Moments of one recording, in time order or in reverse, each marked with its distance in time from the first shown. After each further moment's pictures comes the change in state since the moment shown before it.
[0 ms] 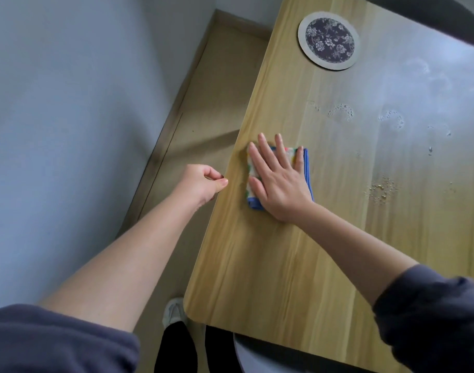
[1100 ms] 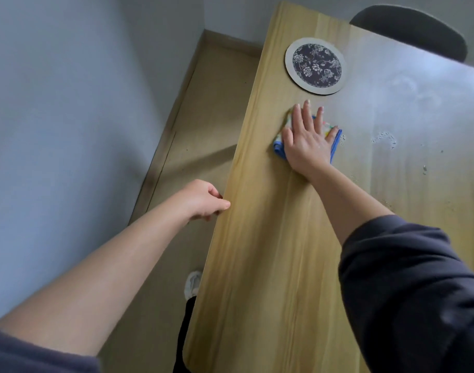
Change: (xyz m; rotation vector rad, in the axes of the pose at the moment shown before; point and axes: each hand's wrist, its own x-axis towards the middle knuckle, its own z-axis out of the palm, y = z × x) left_hand 0.027 0.042 -0.018 0.388 -0.249 -0.026; right_hand 0.108 0.092 -0.029 0.130 0.099 0.479
